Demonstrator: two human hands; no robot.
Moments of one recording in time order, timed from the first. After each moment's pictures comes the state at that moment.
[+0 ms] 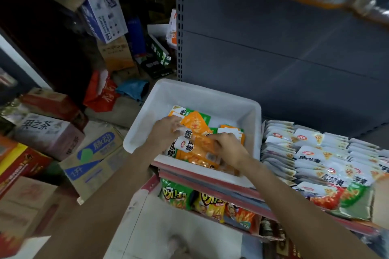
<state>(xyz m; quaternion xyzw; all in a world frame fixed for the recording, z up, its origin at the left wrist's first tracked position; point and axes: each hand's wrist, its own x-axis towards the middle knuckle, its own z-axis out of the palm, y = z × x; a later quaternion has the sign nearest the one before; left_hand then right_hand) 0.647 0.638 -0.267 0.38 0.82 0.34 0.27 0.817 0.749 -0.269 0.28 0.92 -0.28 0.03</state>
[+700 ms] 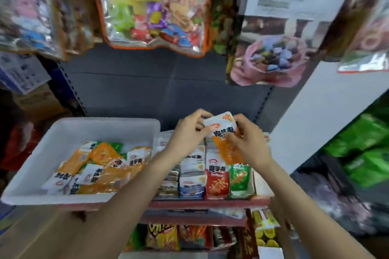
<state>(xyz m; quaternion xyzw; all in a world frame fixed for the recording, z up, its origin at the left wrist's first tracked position) 0.928 0.800 -0.162 0.57 0.63 0.44 0.28 1.094 0.842 -0.155 0.40 0.80 -0.32 -0.33</state>
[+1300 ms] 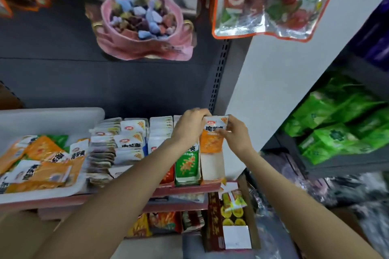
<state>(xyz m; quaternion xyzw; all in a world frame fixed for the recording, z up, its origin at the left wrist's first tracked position) 1.084 0.887 -0.200 0.65 0.68 0.29 0.15 1.230 0.923 -0.229 0.52 0.69 -0.39 -0.31</state>
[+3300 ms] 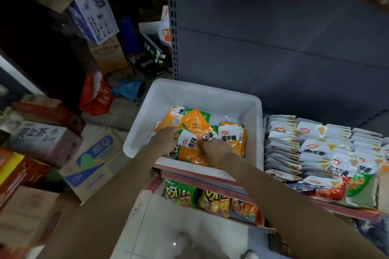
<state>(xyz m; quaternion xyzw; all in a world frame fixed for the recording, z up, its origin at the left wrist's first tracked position) 0.623 0.650 -0.319 0.47 0.83 0.12 0.29 0.780 0.734 -0.301 0.26 0.93 -0.10 0.23</state>
